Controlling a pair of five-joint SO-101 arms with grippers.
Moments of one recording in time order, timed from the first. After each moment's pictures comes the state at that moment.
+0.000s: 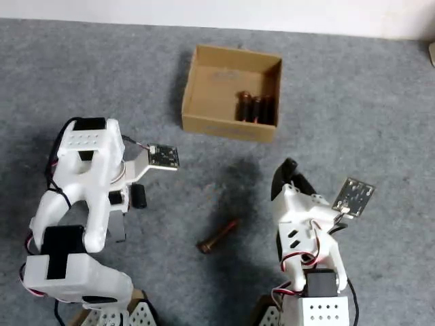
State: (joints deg) left arm -10.2 2.3 23.3 91.8 -78.3; right arm -8.3 -102.9 95.3 34.4 -23.9
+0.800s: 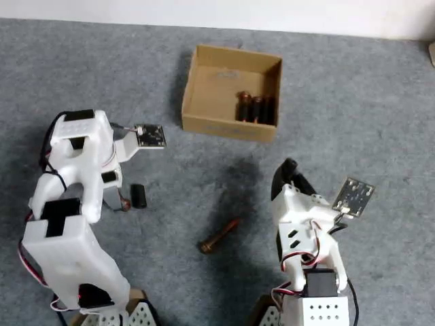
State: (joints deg) left arm -16.2 23.6 9.5 75.4 -78.0; right arm -8.3 -102.9 95.3 34.4 -23.9
